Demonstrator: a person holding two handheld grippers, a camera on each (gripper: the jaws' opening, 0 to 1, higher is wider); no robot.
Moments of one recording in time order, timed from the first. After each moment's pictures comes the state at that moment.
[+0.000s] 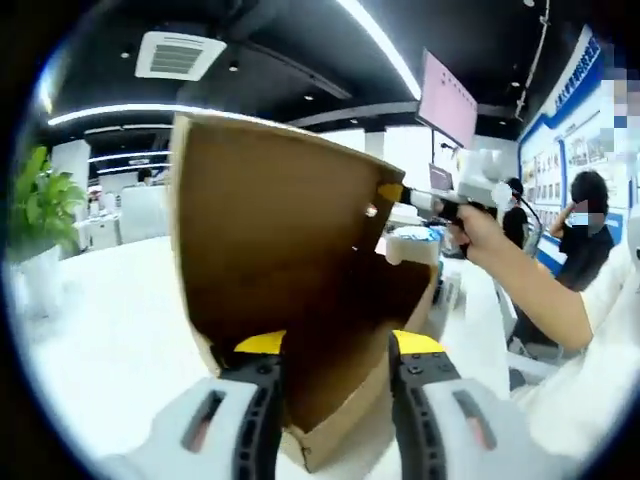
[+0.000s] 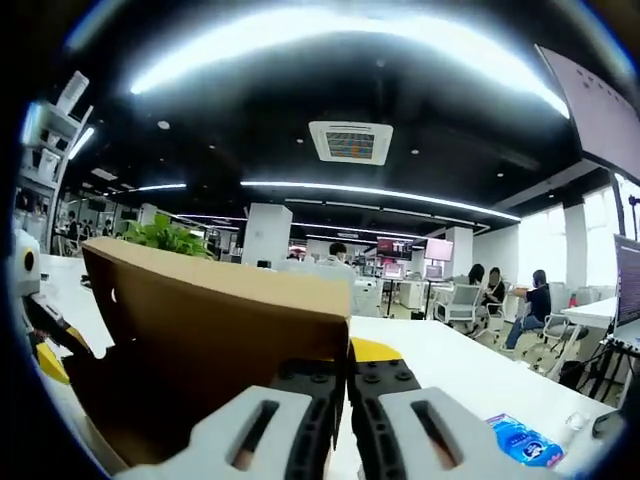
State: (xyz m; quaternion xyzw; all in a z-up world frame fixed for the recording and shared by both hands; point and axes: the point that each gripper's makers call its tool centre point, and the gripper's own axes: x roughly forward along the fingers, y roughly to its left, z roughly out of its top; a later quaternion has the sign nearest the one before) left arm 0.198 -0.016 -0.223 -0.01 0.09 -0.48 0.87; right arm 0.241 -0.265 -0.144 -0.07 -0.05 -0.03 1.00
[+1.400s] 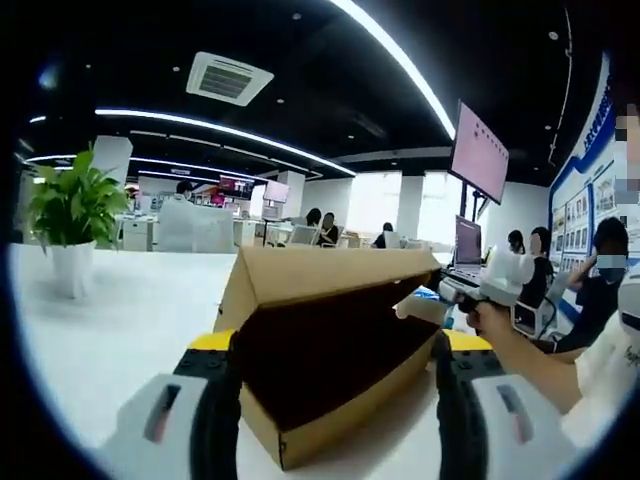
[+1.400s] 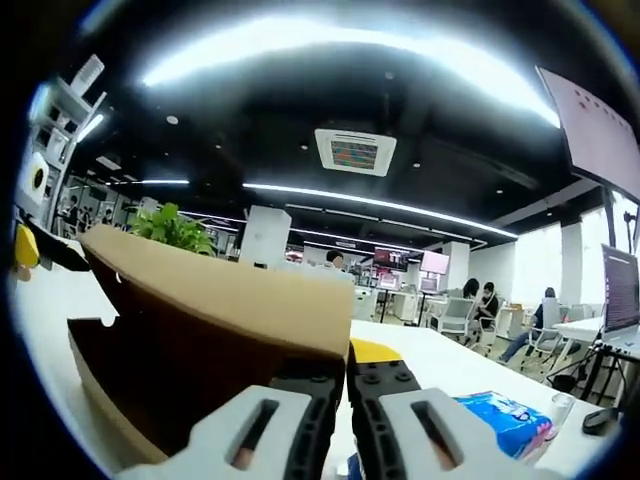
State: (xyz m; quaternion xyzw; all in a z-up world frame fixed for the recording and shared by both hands) left arm 0.177 0.000 -0.181 -0.05 0.07 -0.44 0.89; right arm 0.210 -0.258 -0.166 -0.10 -0.07 -0.04 0.99
